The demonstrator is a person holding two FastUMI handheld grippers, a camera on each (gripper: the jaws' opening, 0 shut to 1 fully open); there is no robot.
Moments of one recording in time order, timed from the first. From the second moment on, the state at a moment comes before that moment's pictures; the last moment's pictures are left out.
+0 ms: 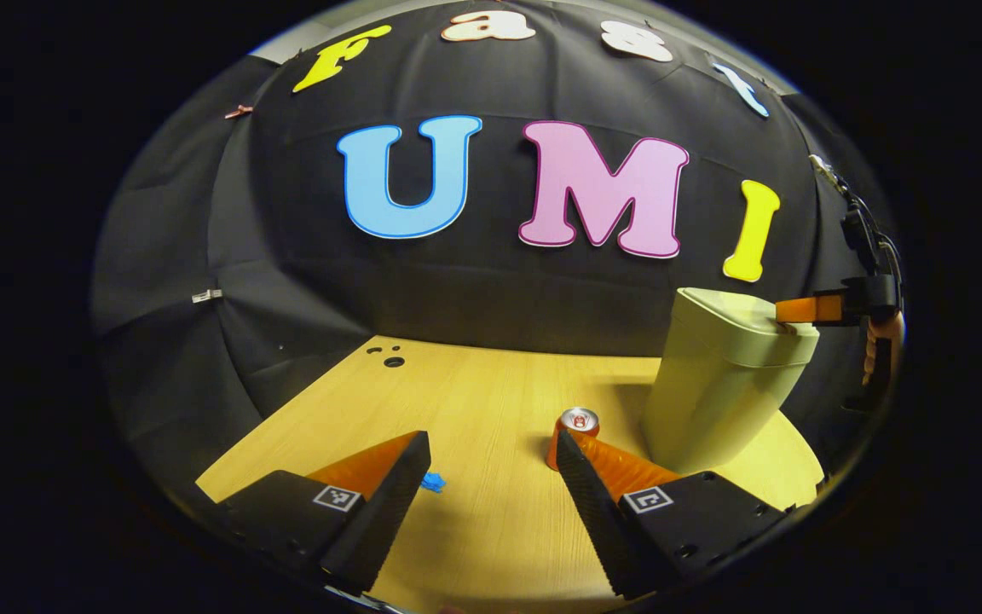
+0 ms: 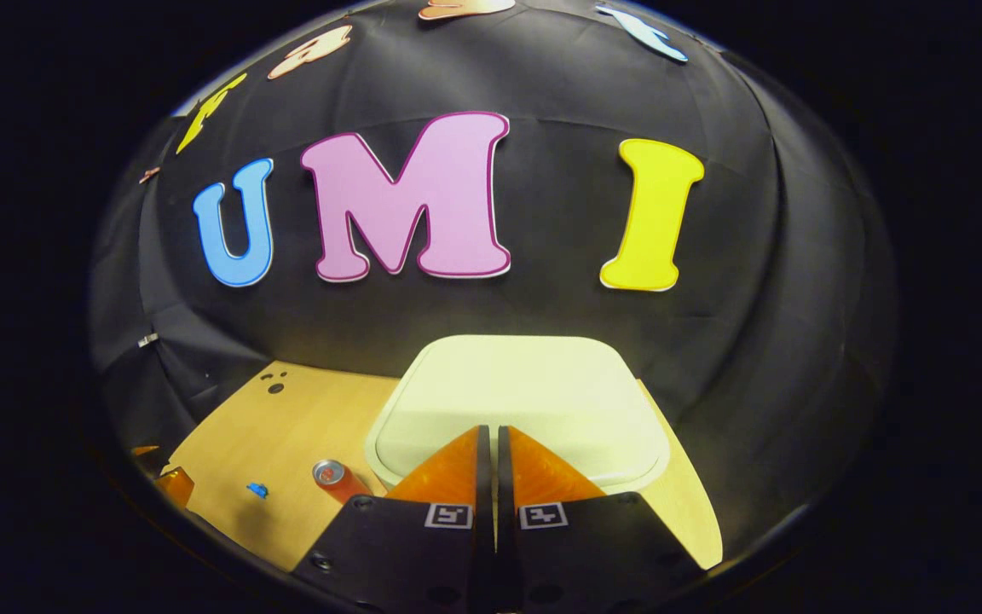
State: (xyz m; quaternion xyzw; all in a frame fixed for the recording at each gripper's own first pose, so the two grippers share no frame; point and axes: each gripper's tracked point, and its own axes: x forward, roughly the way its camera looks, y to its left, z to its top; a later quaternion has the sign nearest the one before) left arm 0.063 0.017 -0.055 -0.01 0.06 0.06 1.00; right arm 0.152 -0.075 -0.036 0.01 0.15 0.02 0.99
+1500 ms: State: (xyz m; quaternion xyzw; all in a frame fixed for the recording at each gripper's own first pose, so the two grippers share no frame) left arm 0.030 0.062 -0.071 0.00 0.06 0.08 0.99; right arm 0.108 -0.070 -0.013 -0.01 0.07 -0.01 1.00
